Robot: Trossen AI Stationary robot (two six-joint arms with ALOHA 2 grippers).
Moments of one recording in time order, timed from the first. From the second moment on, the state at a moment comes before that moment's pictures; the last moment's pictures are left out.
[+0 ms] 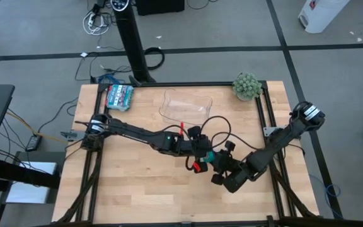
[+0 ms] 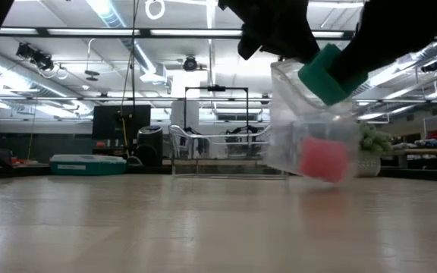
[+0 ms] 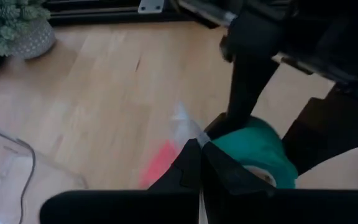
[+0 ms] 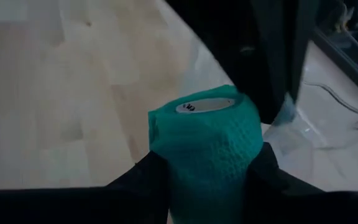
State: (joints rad) left arm -0.22 2.02 1.69 -0.36 -0.34 -0.14; right arm 0.66 1.56 0.96 -0.48 0.89 0.73
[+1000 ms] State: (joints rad) left arm -0.24 2.01 1.70 -0.30 -0.32 -0.04; right arm 0.67 1.45 0.96 -0.54 0.86 1.02
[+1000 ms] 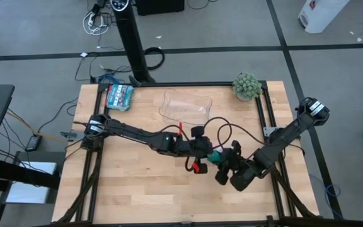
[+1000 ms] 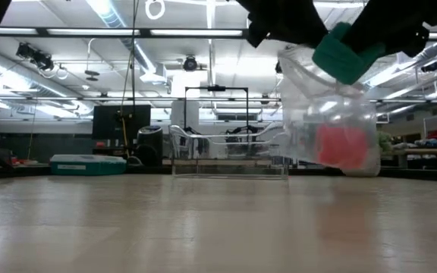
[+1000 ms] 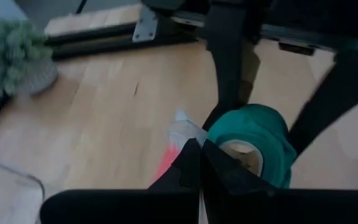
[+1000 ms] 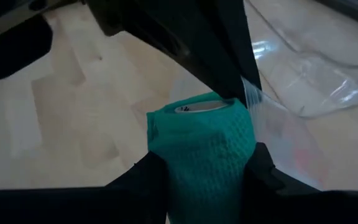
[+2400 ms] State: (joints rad) left arm -0.18 1.96 1.58 -0.19 -0.09 -0.18; right arm 0.83 1.56 1.05 -0.52 1.20 0.42
